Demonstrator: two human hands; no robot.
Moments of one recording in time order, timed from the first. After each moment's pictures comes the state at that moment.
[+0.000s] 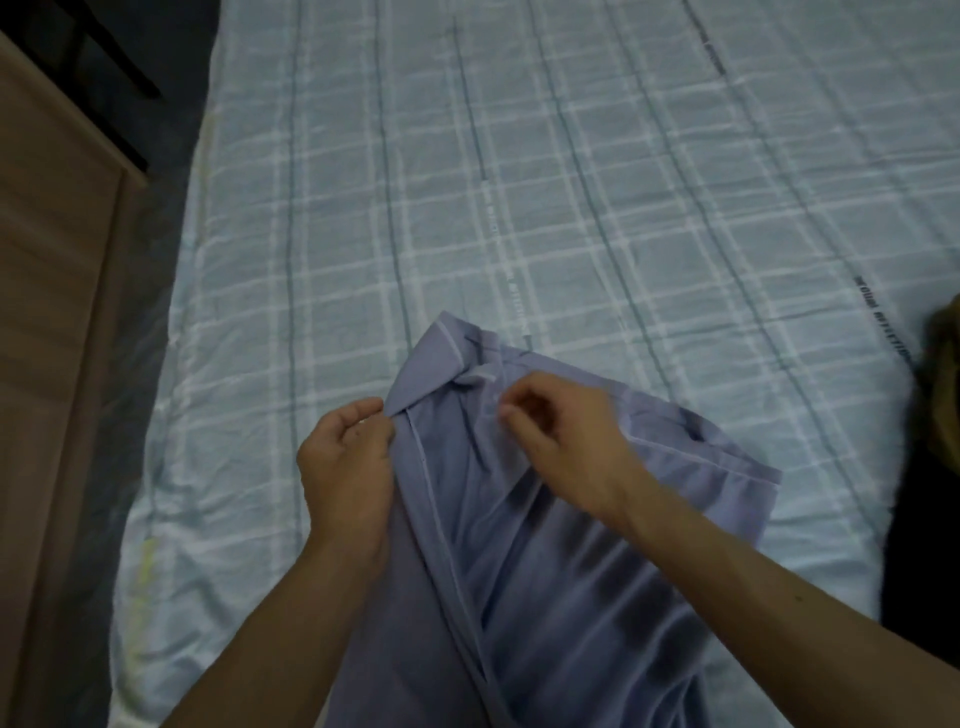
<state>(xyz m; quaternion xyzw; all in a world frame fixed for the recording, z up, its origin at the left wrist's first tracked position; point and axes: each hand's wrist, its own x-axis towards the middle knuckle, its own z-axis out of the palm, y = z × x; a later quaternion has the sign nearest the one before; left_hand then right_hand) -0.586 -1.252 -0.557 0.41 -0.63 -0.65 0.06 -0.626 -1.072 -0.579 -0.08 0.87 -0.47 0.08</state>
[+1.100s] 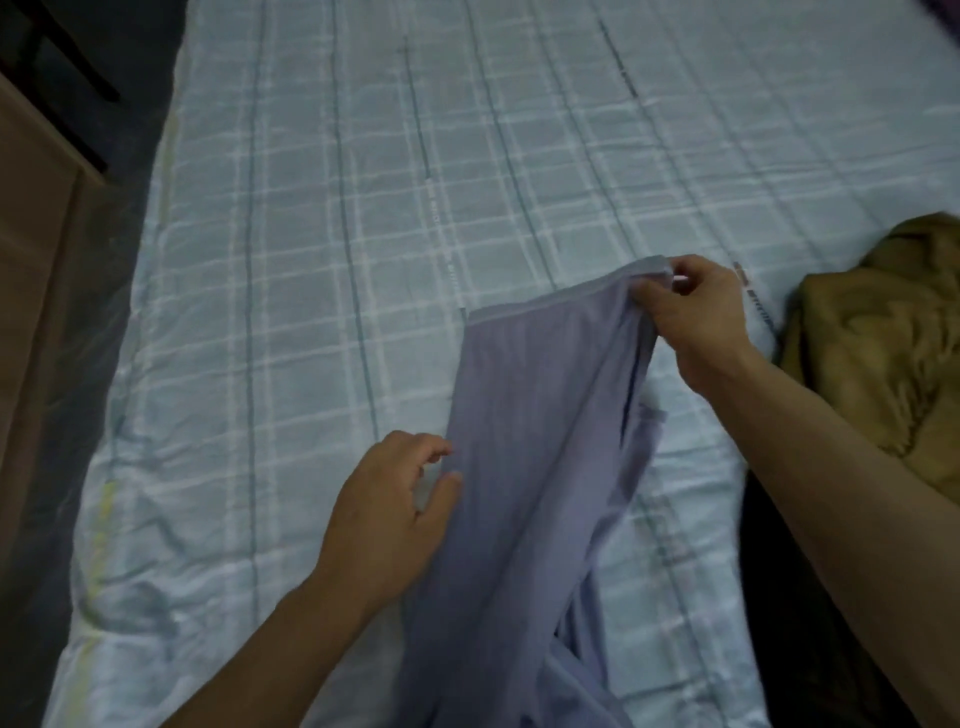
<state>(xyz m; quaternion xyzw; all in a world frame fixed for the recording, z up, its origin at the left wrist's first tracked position) -0.494 -1.206 -0.549 -0.02 -0.92 -0.40 -0.04 -0.656 -0.926 -0.518 0.20 0.80 -0.56 -0.05</state>
